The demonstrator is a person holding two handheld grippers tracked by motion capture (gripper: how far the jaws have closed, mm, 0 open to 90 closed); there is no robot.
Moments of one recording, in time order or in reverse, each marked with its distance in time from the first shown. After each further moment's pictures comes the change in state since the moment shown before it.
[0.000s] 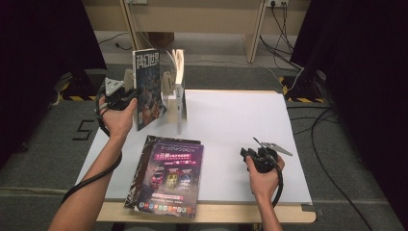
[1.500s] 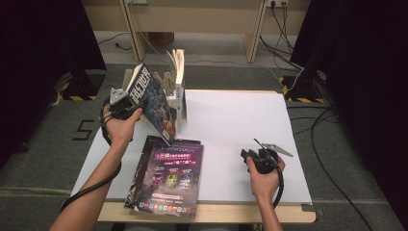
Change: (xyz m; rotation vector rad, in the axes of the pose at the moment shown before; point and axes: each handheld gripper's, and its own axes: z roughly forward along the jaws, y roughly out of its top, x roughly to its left) left arm 0.001 -0.024 0.000 0.058 -0.076 -0.077; right arm -0.003 -0.003 0.000 0.013 0.002 0.010
